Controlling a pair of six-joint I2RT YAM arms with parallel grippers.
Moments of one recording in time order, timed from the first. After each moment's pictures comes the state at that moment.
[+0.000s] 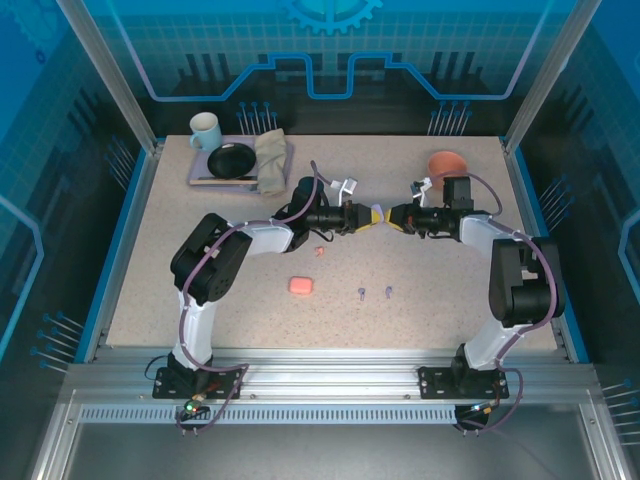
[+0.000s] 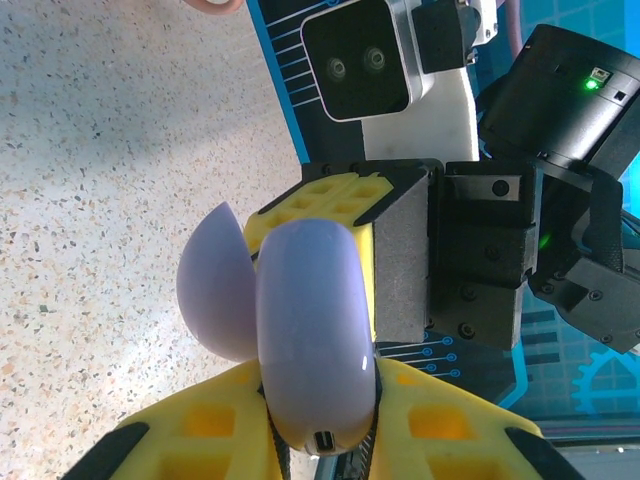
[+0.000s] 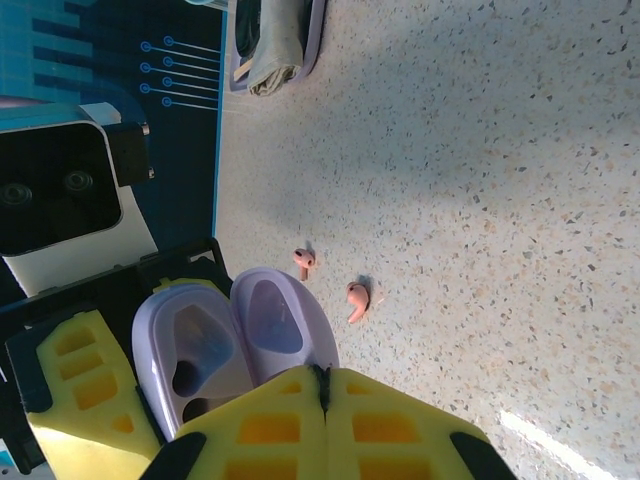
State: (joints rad) left arm -0.55 2.06 1.22 0.60 0.84 -1.03; right arm 0.03 1.70 0.96 -0.12 -0.99 0.55
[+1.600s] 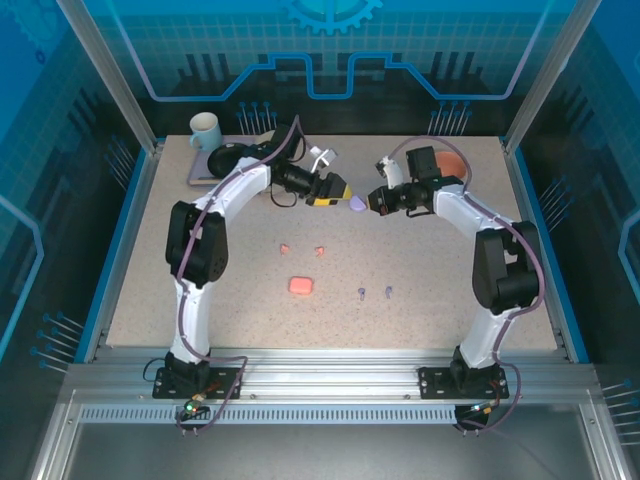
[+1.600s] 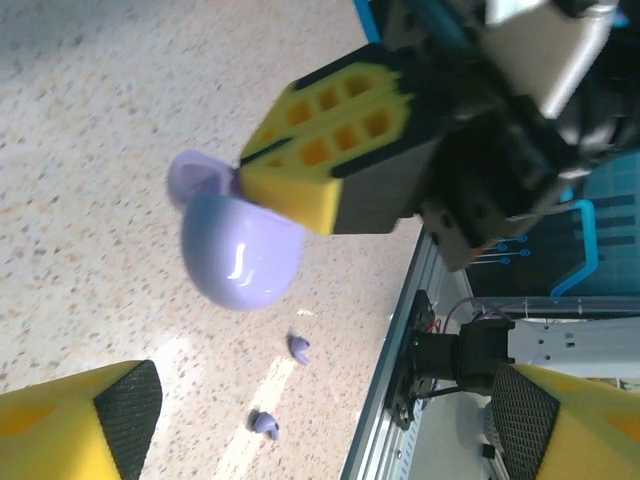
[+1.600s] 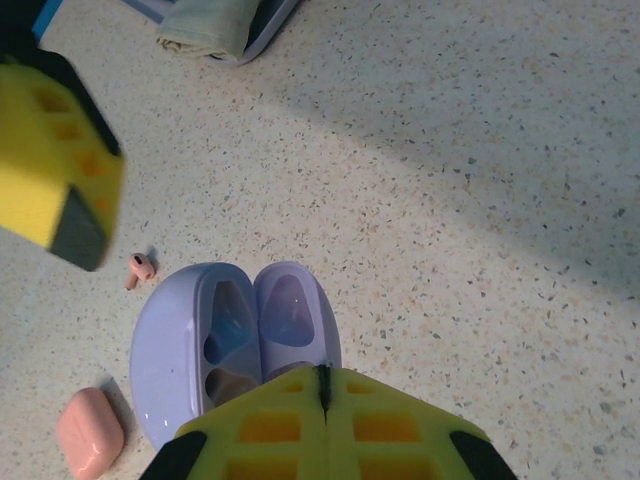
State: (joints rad) left arm -0.32 2.19 1.92 -0.83 1.05 -0.15; right arm 0.22 1.83 1.33 -0.42 -0.58 -0.01
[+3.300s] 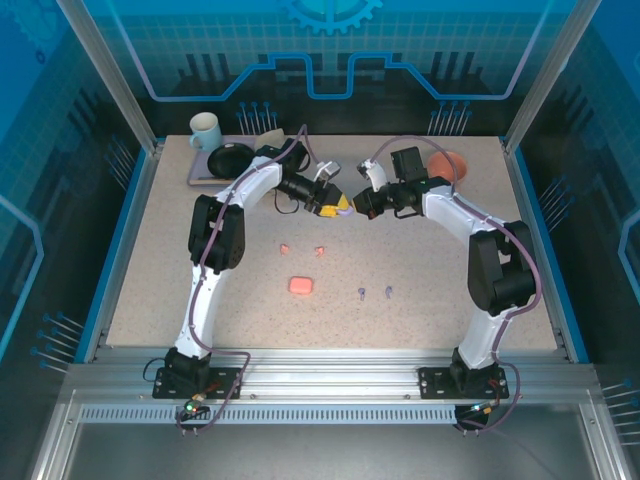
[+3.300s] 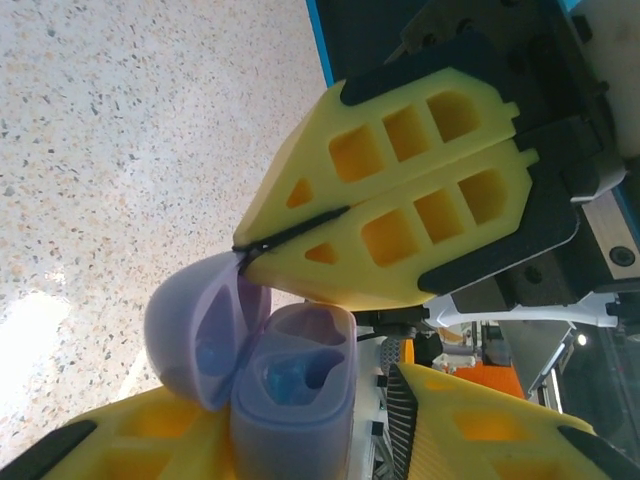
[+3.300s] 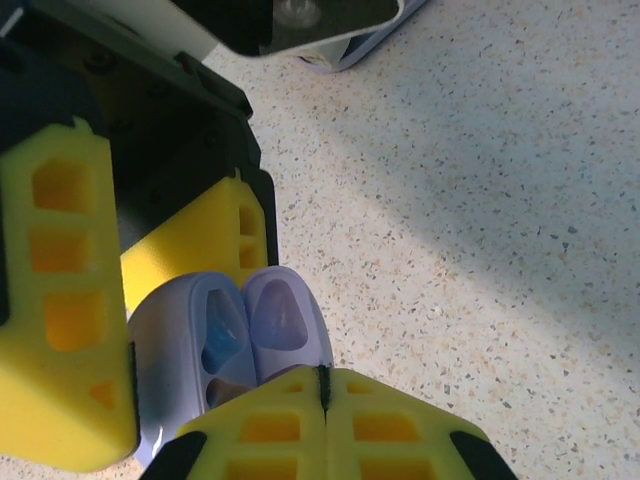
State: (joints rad) left arm -0.32 2.43 2.14 -1.14 1.31 0.04; right arm 0.29 1.83 1.35 -0.39 -0.60 -0.11
